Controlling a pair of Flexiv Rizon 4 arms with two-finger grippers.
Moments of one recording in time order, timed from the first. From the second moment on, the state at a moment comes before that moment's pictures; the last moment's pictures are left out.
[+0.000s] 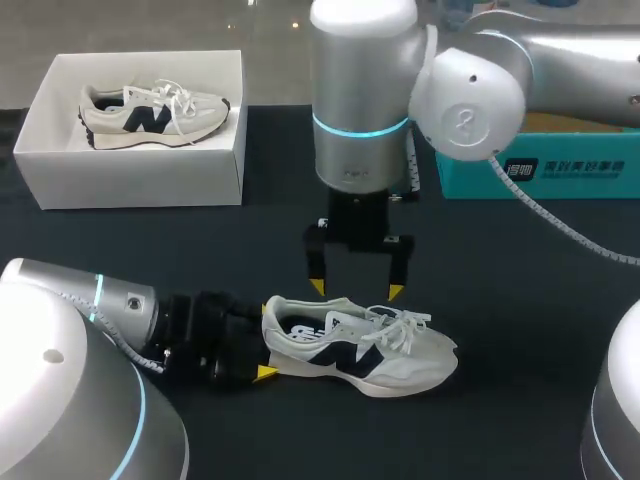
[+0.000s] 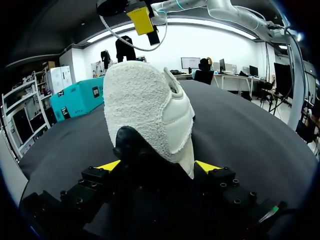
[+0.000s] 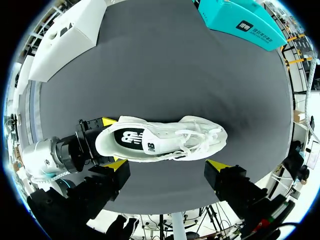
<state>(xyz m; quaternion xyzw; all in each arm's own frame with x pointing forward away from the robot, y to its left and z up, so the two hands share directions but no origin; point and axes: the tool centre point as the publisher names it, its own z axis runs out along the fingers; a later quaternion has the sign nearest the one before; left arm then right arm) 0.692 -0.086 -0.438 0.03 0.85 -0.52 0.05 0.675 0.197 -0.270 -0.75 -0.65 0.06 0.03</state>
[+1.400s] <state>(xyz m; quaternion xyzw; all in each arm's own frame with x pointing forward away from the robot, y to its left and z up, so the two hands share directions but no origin) 0.692 -0.086 -0.438 0.03 0.85 -0.52 0.05 0.668 0.218 -0.333 -0.68 -0.72 0.14 -0.11</state>
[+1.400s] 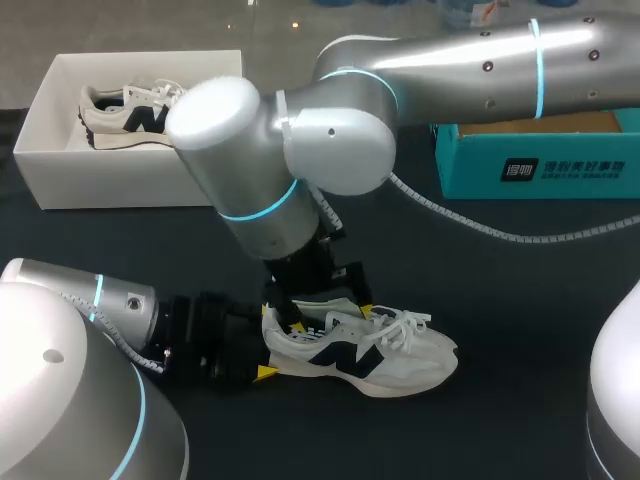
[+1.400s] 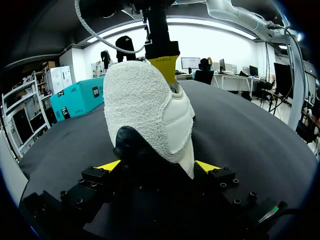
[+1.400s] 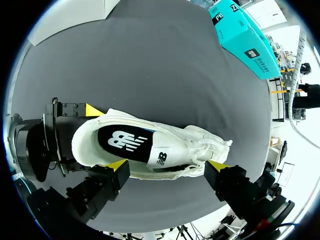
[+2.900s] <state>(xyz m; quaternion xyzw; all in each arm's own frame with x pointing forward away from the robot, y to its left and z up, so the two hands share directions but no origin) 0.691 -0.086 -0.437 0.03 0.85 -0.52 0.05 0.668 0.195 -0.359 -0.65 -0.72 0.17 -0.15</state>
